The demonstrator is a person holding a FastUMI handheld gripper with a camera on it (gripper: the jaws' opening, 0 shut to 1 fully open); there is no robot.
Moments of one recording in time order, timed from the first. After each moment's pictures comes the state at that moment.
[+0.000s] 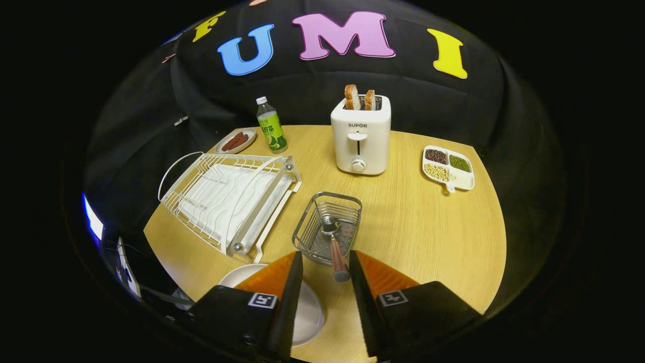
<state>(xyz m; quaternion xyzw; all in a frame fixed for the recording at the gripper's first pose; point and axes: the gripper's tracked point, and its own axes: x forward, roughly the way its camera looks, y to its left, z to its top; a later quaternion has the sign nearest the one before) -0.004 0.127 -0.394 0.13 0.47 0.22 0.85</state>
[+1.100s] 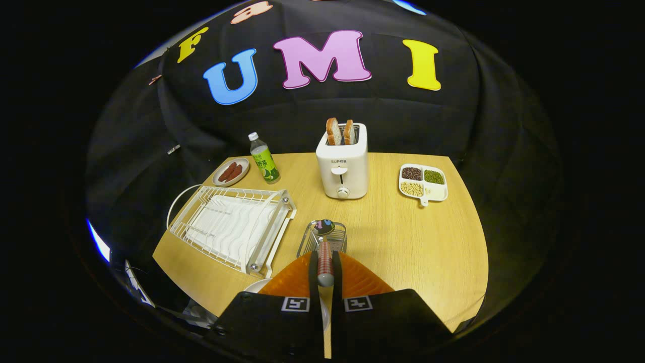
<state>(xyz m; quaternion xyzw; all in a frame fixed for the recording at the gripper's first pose) 0.006 0.085 -0.306 0.17 0.42 0.17 0.88</state>
